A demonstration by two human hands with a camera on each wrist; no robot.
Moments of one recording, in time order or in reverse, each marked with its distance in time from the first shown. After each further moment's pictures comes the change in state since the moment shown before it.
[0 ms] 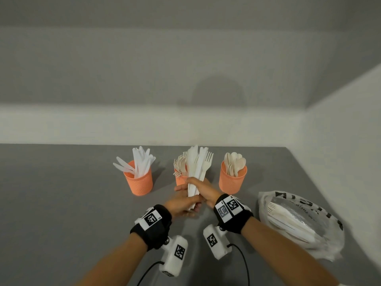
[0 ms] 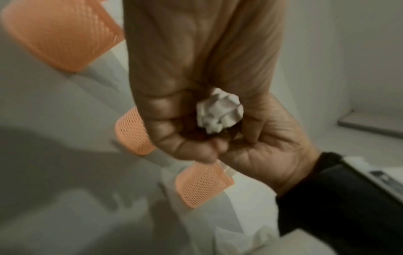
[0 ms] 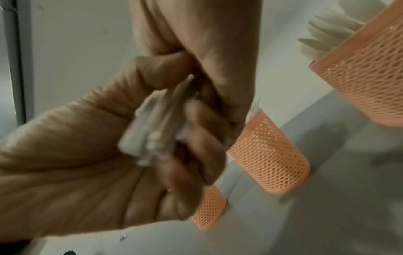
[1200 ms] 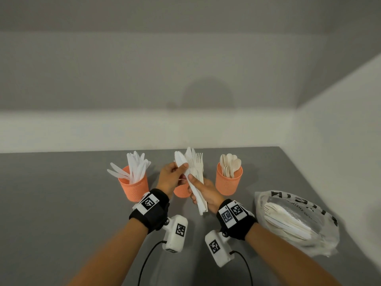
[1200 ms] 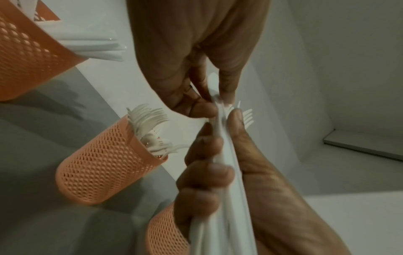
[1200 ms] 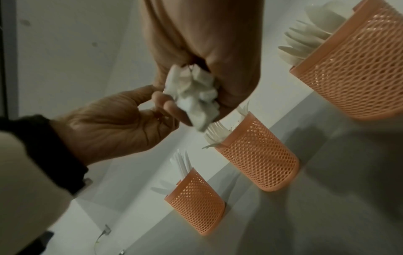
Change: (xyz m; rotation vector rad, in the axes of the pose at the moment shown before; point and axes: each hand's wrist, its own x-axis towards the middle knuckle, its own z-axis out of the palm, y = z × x) left_hand 0.027 0.040 -0.027 -0.233 0.354 0.346; right_hand -0.002 0.009 -0.012 0.091 0.111 -0.053
